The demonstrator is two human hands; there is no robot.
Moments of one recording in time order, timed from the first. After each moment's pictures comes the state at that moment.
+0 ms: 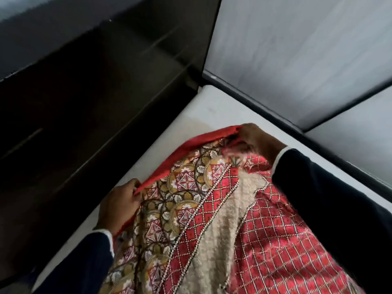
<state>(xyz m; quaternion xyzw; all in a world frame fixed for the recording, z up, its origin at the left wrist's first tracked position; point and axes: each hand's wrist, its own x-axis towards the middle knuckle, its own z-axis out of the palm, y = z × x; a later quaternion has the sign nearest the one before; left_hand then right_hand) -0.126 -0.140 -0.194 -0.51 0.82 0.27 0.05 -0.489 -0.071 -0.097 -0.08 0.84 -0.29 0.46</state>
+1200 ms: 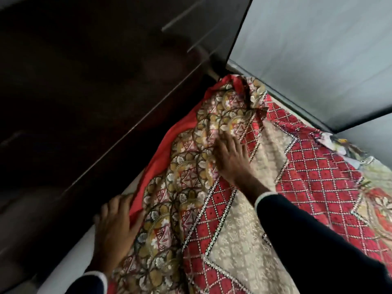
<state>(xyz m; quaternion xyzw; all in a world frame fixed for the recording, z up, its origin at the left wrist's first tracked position) -0.069 -0.136 -0.289 -0.52 0.84 0.16 0.00 -0.428 -0.096 -0.282 -0.52 0.83 0.04 0.19</state>
